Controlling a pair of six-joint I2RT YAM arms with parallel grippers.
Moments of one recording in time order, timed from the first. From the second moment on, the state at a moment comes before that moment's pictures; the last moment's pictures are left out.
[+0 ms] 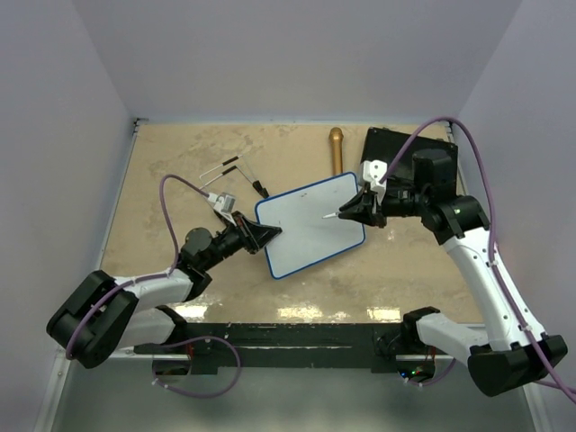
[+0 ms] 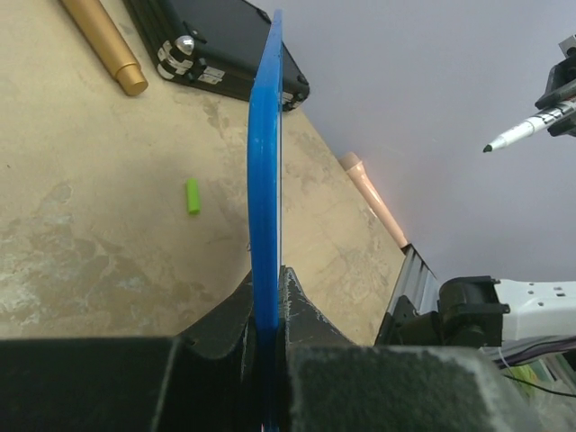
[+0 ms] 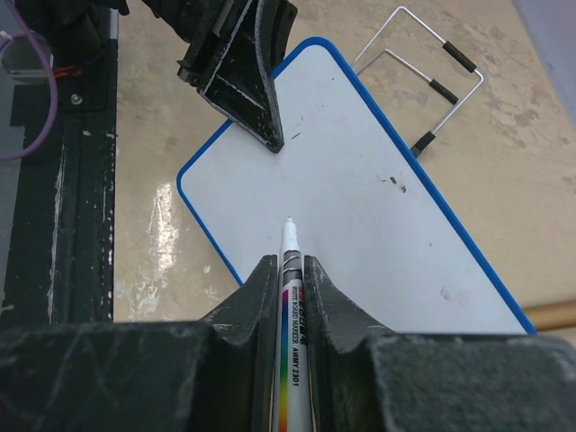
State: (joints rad) left arm -0.59 1.22 0.25 1.04 0.34 -0.77; right arm 0.28 1.06 1.22 -0.78 -0.97 -0.67
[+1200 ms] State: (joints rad) left arm -0.63 1.34 0.17 1.21 0.26 -0.70; right arm 0.28 1.04 0.99 -0.57 -0.98 -0.64
